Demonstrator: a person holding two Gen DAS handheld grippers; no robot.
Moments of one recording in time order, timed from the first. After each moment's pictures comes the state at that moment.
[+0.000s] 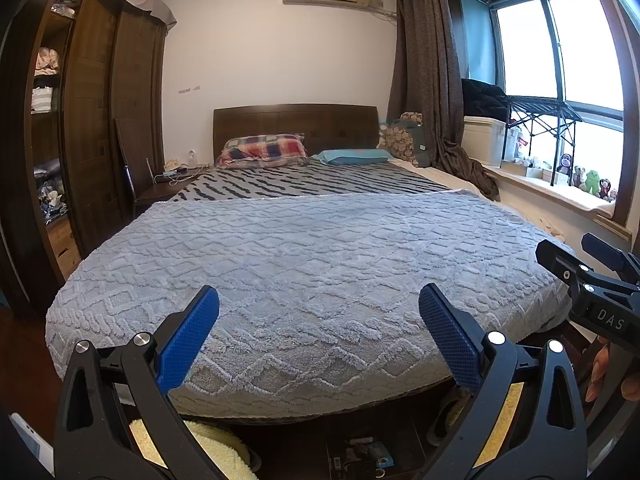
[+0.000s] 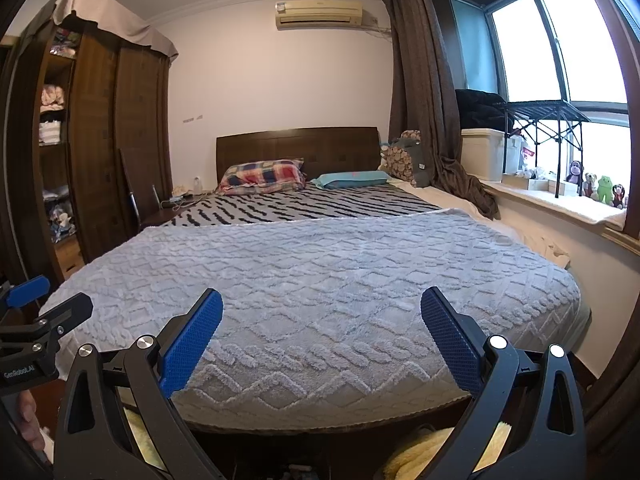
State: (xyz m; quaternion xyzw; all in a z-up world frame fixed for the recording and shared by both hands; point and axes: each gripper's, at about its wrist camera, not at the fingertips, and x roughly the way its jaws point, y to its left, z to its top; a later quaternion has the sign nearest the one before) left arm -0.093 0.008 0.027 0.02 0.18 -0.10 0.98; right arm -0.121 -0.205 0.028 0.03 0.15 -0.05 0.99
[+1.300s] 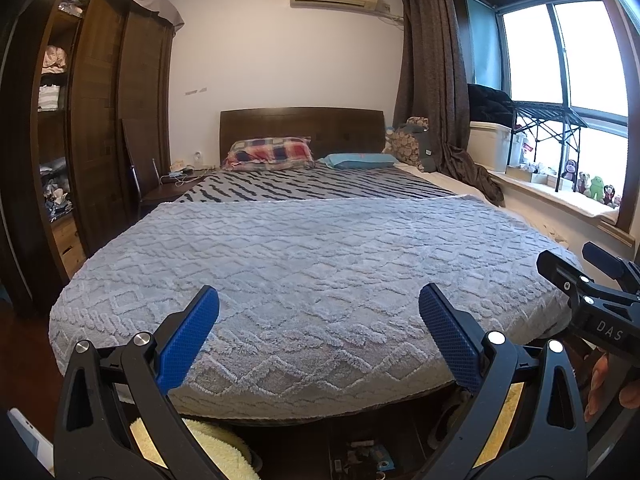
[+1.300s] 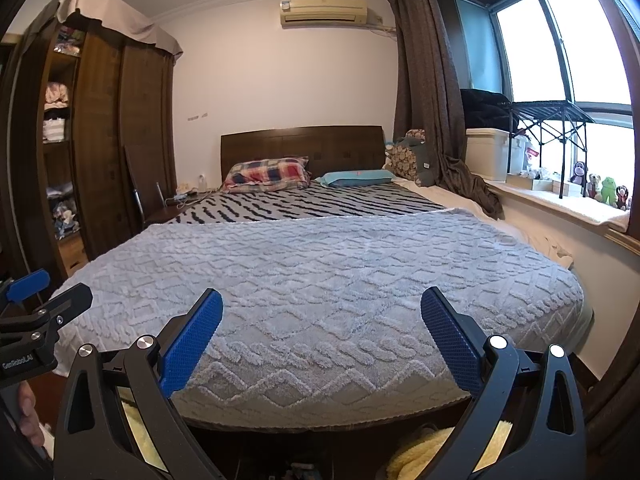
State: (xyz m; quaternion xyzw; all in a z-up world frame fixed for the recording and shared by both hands) left arm -0.091 0.015 0.030 0.02 0.18 -0.09 0.98; right arm -0.121 -0.200 0.027 0.03 0.15 -0.04 0.99
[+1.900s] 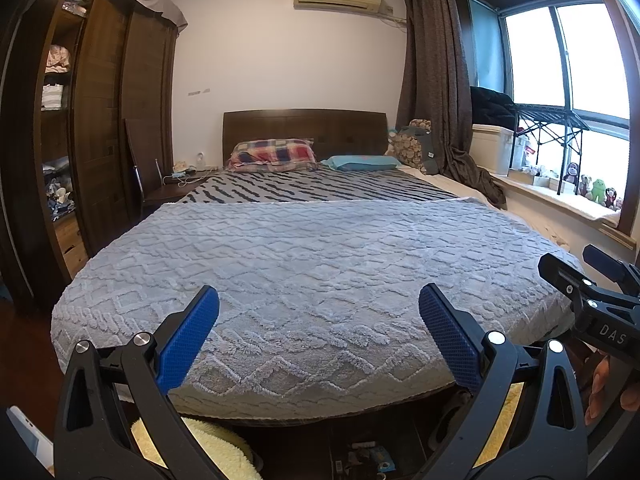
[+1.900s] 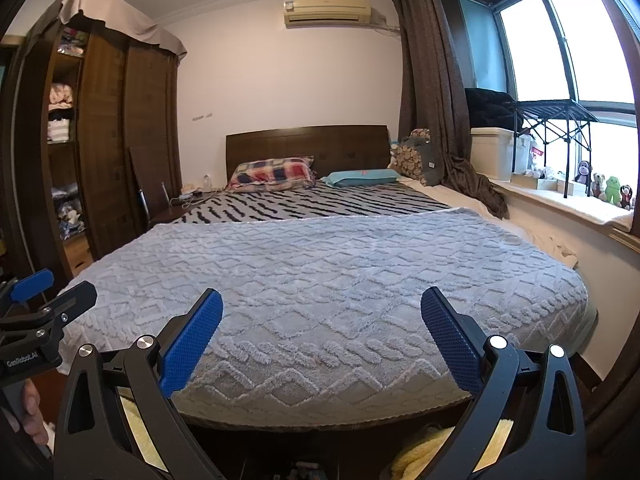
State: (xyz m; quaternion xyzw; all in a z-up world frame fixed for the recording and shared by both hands) left arm -0.094 0.019 0.030 0.01 0.18 -0.09 0.98; right arm -0.122 -0.197 0.030 0.04 0.15 -0.03 0.99
